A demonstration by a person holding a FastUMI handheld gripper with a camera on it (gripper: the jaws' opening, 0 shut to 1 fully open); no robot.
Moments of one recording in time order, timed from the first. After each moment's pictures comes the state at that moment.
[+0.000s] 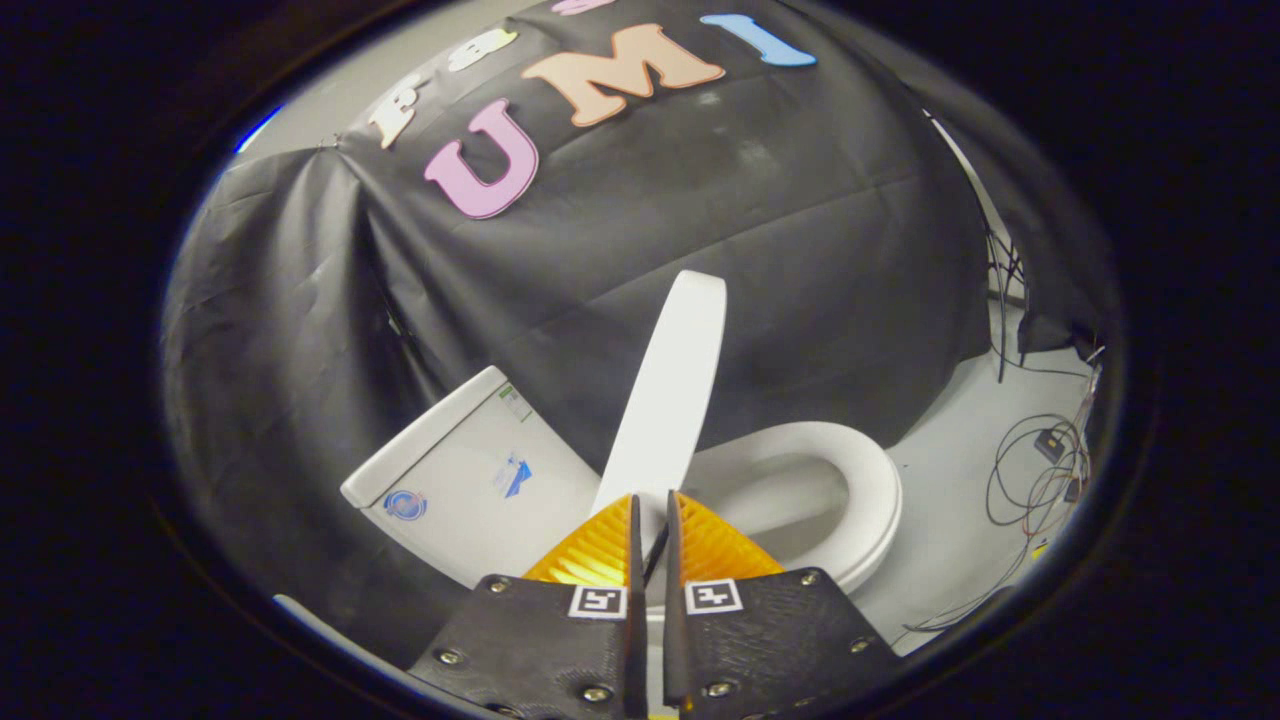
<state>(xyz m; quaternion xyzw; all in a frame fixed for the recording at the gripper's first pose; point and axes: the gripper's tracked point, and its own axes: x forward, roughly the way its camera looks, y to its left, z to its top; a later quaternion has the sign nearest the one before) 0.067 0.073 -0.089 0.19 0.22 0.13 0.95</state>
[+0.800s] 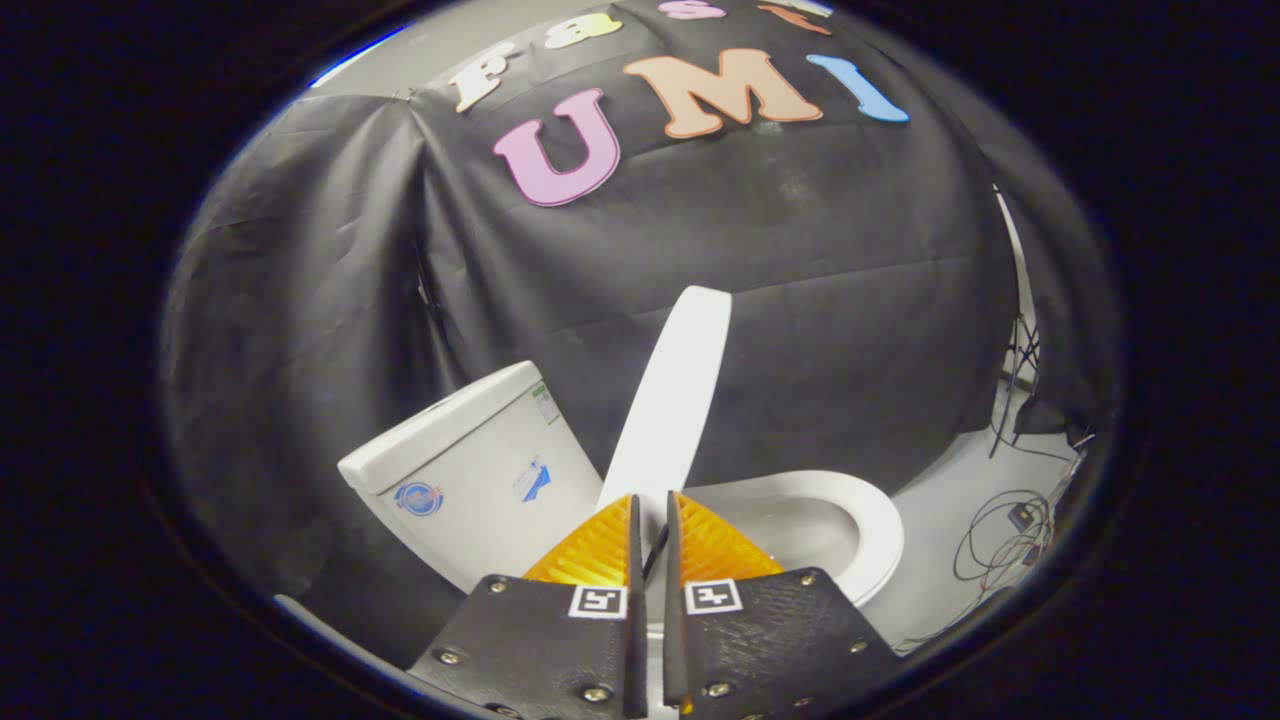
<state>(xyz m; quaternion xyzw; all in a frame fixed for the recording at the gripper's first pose) 0.067 0.133 -0.048 0.09 0.17 0.14 0.97</state>
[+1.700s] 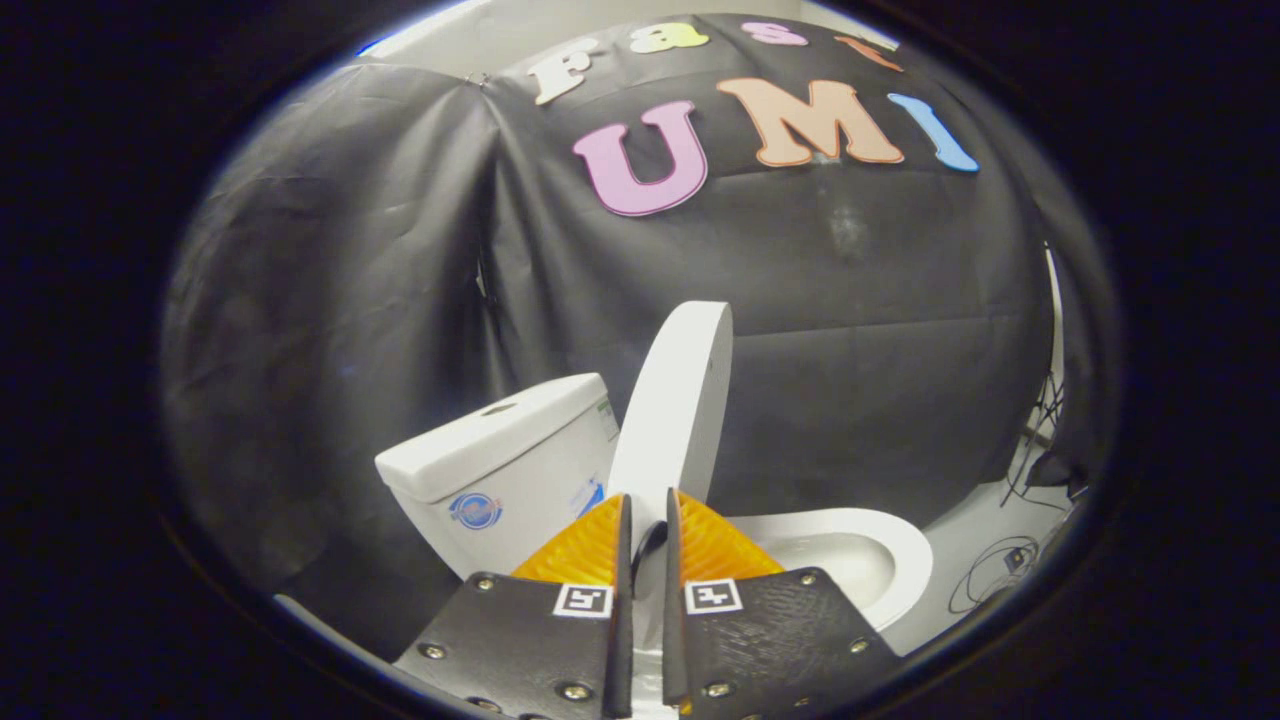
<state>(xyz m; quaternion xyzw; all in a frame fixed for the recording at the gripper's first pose) 0.062 0.223 -0.020 0.05 0.13 0.19 0.97</state>
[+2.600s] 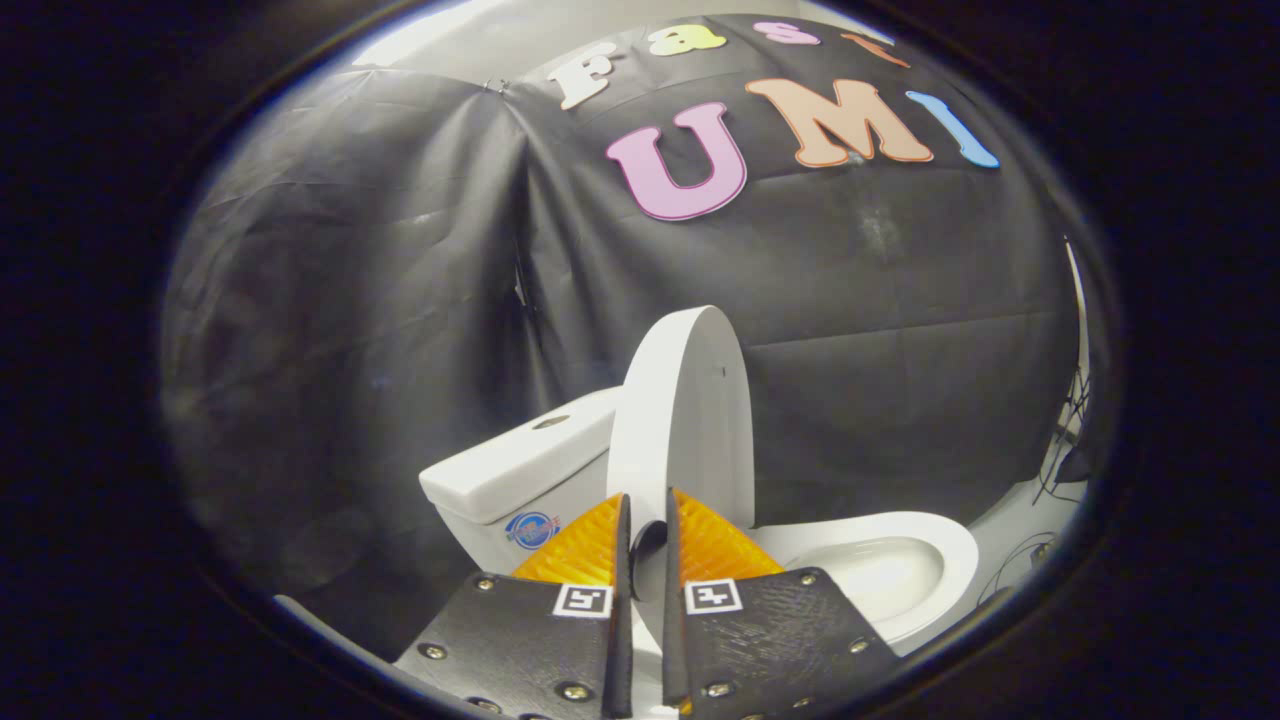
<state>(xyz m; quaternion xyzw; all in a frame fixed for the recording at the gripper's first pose) 0.056 0.278 -0.012 0.07 0.12 0.24 0.96</state>
